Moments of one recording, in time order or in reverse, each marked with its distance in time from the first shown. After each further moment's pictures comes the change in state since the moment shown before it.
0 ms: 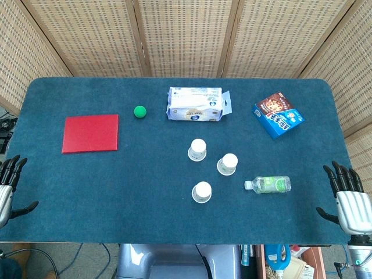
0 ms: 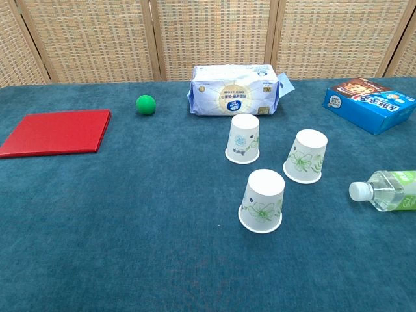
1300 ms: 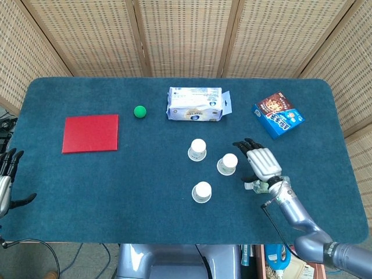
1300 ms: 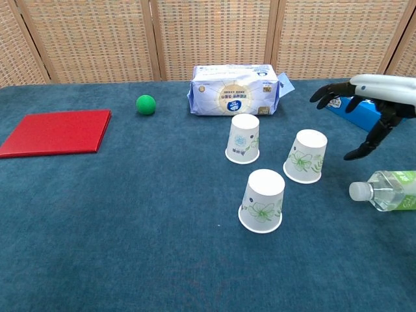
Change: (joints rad) left arm -0.046 -0.018 -0.055 0.014 -0.124 -0.087 0.044; right arm 0.537 -0.239 0.164 0.062 0.327 -0.612 -0.095
